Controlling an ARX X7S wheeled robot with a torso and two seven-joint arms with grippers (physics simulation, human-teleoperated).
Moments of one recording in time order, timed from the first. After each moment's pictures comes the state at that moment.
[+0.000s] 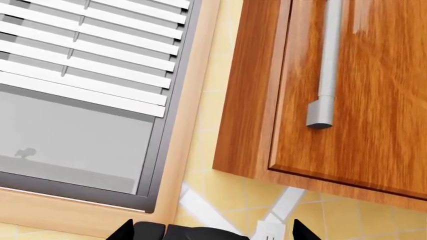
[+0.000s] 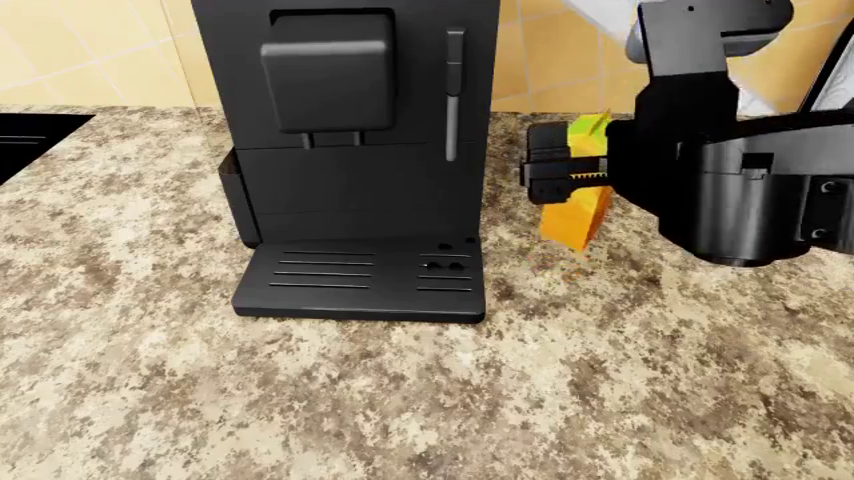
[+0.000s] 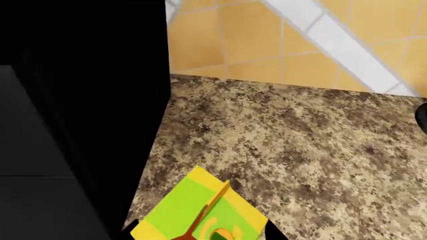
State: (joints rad) left arm -1.89 -0.69 0.77 0.39 -1.77 -0.44 -1.23; right arm 1.56 0.70 -0.99 -0.03 1.95 0.84 1.13
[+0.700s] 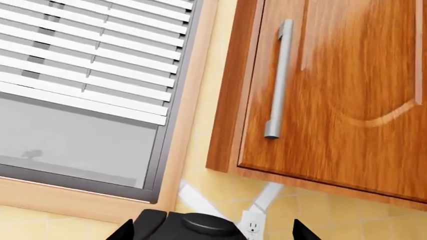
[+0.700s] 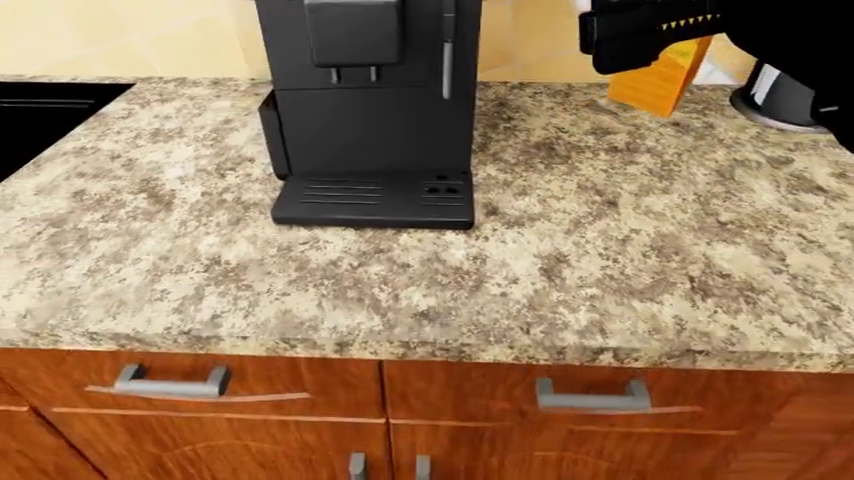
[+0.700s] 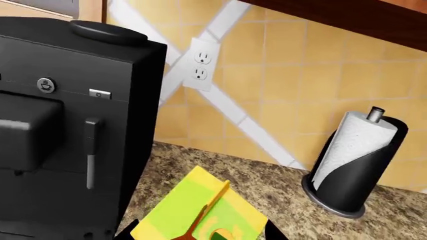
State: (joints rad) left arm -1.89 -0.69 0.76 0.39 -1.77 -0.44 -1.23; right arm 1.94 0.72 -0.96 -0.12 2.07 1.00 1.32
